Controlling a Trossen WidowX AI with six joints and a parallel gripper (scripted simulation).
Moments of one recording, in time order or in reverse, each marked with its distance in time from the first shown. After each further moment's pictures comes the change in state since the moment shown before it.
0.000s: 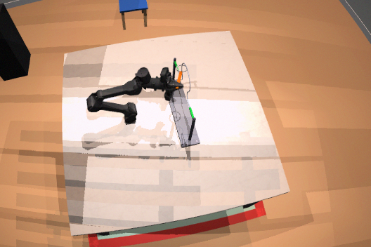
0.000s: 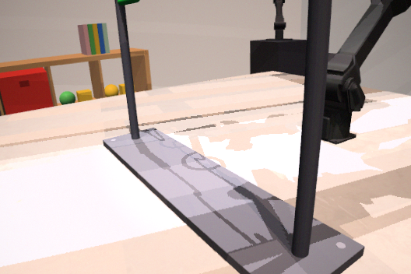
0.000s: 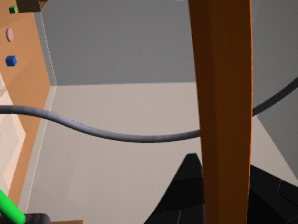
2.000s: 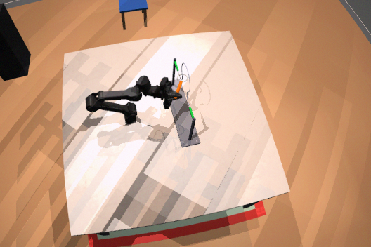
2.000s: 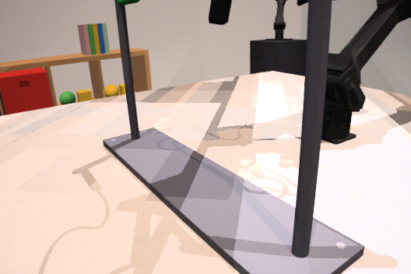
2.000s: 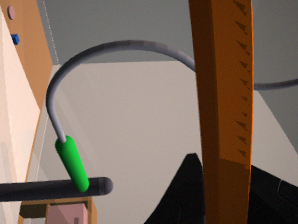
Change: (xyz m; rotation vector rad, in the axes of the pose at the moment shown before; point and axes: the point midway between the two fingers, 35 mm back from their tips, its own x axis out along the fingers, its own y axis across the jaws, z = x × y) arm -0.010 0.059 -0.013 0.002 0.090 0.013
